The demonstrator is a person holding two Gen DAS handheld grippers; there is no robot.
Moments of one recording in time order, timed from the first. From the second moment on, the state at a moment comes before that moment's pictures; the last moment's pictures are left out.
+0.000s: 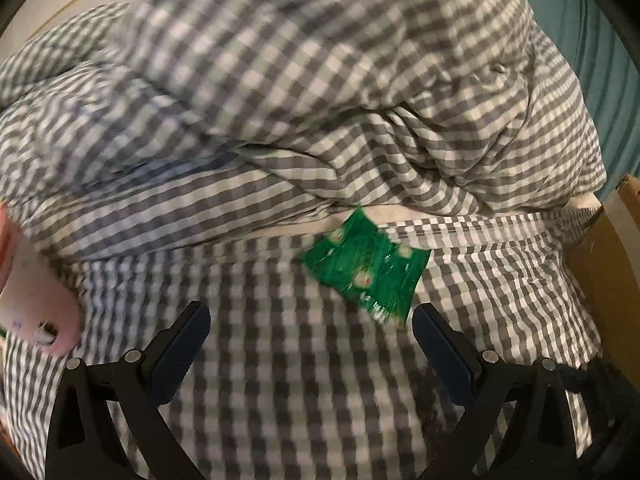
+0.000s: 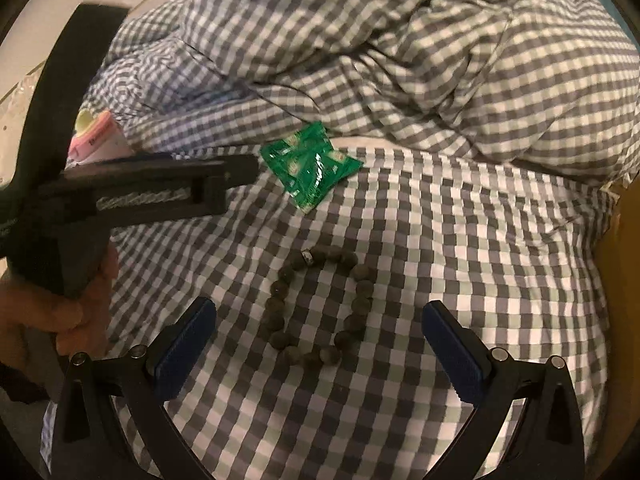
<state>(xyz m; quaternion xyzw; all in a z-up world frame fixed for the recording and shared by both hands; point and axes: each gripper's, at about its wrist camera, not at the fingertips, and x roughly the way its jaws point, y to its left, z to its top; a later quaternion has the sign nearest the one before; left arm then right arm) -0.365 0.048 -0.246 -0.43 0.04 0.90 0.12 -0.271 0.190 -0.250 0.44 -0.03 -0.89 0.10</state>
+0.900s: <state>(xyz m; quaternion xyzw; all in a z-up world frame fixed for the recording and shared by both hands) -0.392 0.076 -0.279 -0.43 0.03 0.89 0.16 -0.292 0.196 -0.271 0.45 -0.02 -0.89 0.06</state>
